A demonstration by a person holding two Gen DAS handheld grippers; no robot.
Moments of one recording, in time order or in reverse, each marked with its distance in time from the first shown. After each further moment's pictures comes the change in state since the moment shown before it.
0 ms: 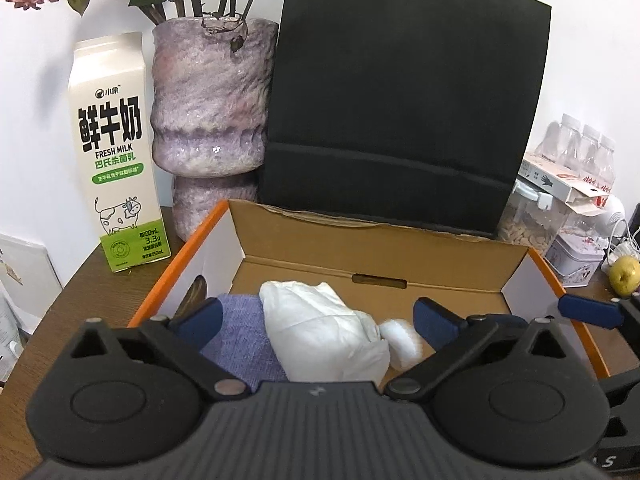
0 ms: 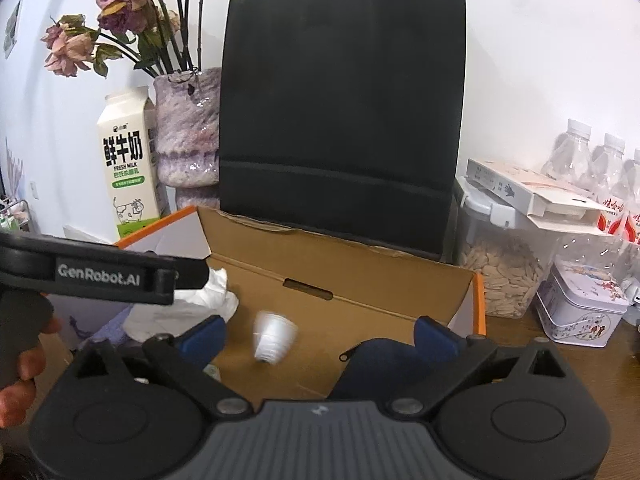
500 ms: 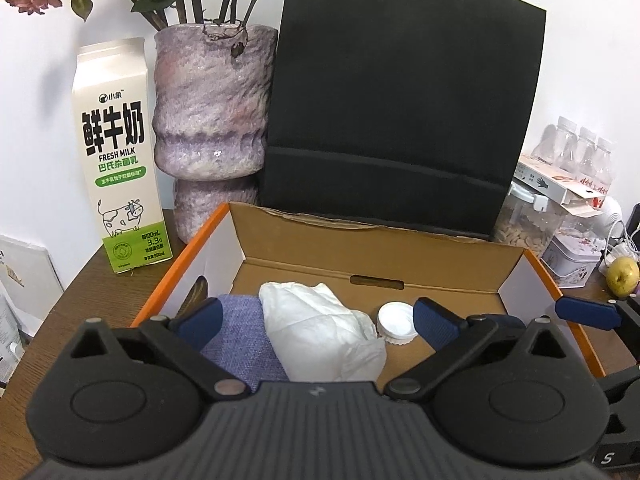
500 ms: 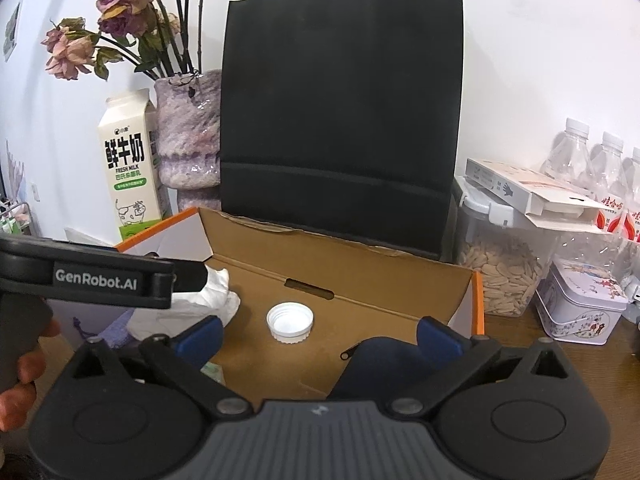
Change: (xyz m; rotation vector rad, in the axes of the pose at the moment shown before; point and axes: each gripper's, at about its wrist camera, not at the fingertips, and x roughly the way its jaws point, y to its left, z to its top) left arm -0.007 0.000 -0.001 0.002 -0.015 -0.003; right arm -0.003 0.000 -0.001 0.008 0.002 0.008
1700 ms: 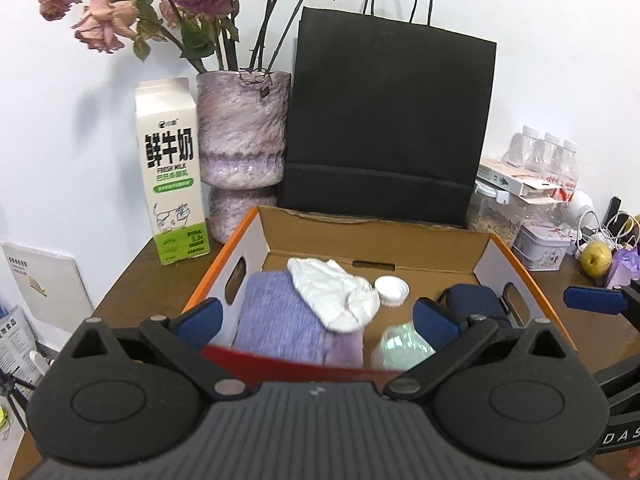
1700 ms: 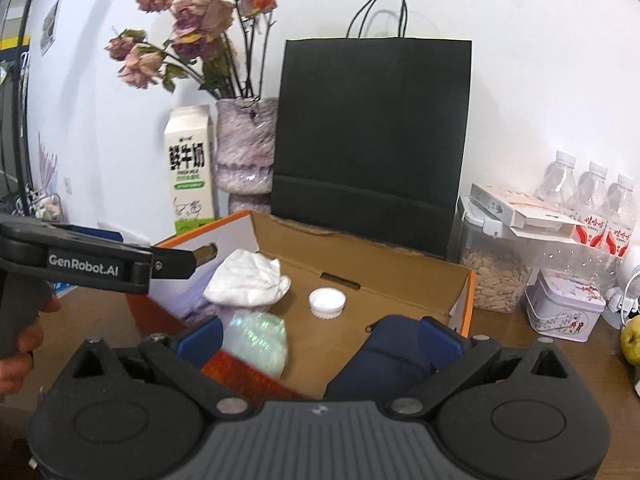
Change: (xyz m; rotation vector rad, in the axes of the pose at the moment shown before) left arm -0.096 0.009 -0.035 0.031 -0.069 0.010; right arm -0.084 0.020 -0.024 -0.063 -0.048 0.055
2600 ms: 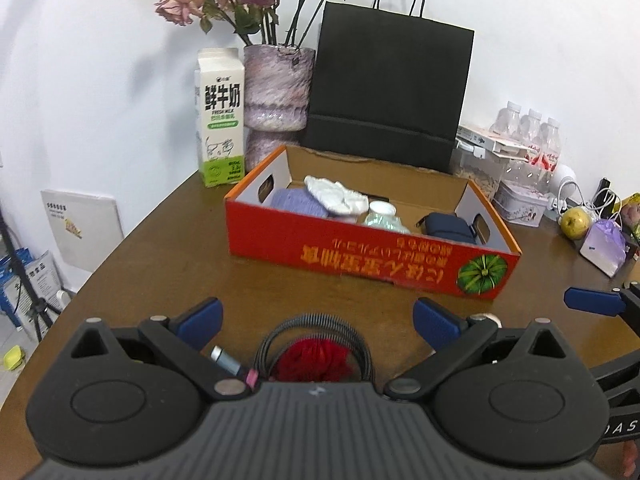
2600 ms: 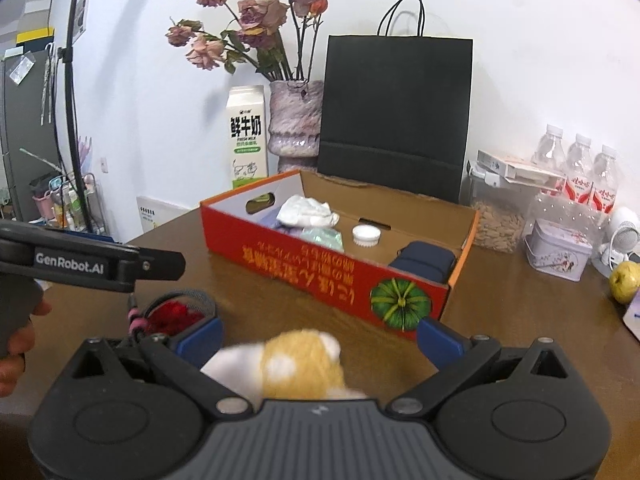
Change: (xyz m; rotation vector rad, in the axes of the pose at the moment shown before) left arm -0.117 -0.018 -0.076 -0.069 0.066 0.067; right arm -0.101 0.027 -0.064 -0.012 0.048 0.063
